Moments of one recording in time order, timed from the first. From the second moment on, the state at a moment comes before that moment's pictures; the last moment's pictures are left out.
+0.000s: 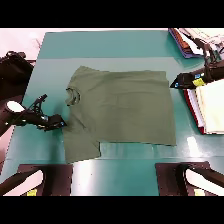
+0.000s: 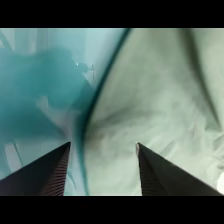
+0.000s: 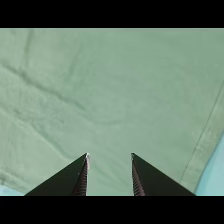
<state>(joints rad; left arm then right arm) 0.16 -1.09 0.62 1.03 -1.08 -1.30 -0.08 -1.14 1.31 -1.17 1.40 1.41</state>
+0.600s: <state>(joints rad) 0.06 -1.05 0.70 1.02 -1.04 -1.35 -0.48 -0.98 0.90 -1.23 1.47 1.37</state>
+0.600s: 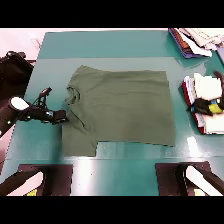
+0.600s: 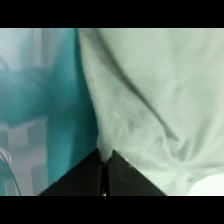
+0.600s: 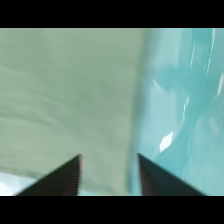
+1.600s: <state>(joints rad) 0.06 -0.97 0.81 1.01 -1.09 -1.39 -0.31 -1.02 0.55 -1.06 1.33 1.30</state>
